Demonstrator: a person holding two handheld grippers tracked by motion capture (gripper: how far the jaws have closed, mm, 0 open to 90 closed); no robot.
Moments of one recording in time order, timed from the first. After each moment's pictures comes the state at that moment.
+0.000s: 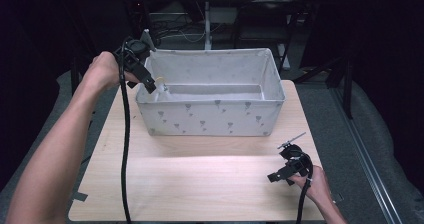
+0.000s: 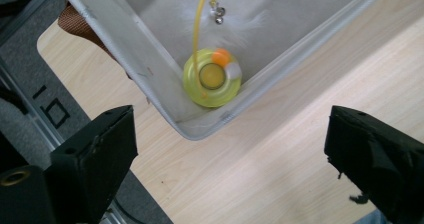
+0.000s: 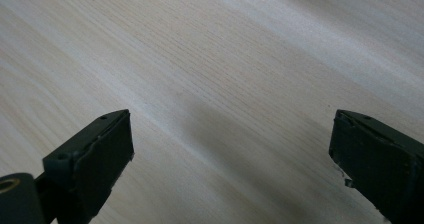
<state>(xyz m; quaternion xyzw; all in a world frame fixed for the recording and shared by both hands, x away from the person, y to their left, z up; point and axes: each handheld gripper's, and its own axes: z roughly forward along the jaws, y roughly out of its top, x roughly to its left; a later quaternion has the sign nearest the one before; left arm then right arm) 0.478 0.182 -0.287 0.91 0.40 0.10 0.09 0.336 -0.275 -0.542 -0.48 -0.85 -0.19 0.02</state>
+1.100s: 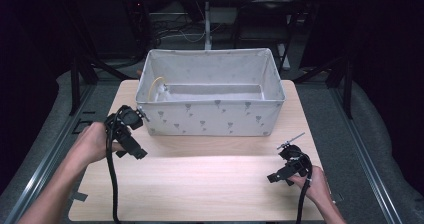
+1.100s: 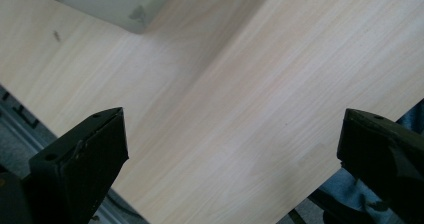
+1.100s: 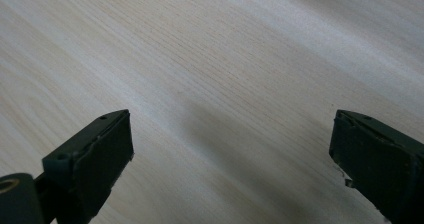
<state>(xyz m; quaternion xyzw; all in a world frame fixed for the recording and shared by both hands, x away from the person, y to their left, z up) 0.351 0.203 -0.399 0.93 0.34 0.08 0.08 0.335 -0.272 -0.543 -0.49 -0.85 -0.19 0.02</state>
